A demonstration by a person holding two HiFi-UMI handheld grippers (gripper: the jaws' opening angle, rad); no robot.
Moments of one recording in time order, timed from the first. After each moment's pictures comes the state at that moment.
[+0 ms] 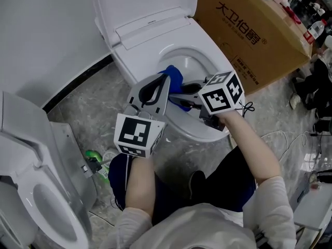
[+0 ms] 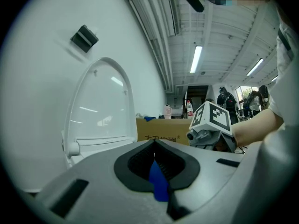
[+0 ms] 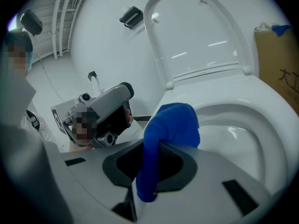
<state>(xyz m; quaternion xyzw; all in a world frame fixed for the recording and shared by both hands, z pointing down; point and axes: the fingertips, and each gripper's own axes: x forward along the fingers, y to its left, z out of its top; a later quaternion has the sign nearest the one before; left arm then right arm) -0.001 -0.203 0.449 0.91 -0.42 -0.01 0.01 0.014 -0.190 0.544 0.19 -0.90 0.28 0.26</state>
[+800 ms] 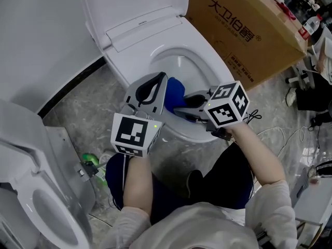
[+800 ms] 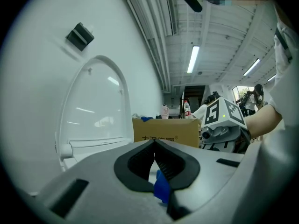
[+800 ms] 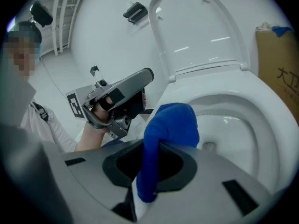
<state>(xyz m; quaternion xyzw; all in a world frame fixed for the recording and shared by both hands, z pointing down) 0.016 -0.210 0.448 0.92 -0.40 -0.01 0.01 0.043 -0.150 0.546 0.17 -0.90 0.29 0.29</state>
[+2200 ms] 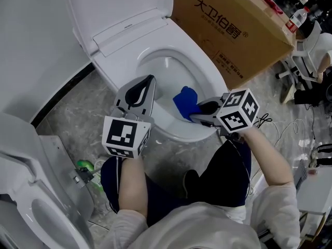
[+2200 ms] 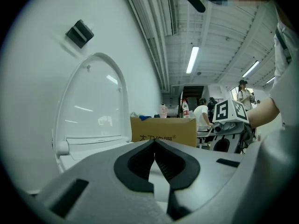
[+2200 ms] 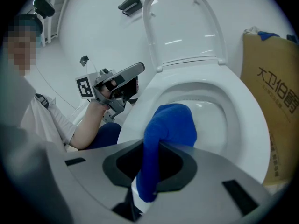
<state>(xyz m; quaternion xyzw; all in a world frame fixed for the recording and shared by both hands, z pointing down) 0.021 -0.209 0.455 0.92 -0.39 0.00 0.01 0.125 -0.119 0.556 0.22 -0.86 0.29 0.36</state>
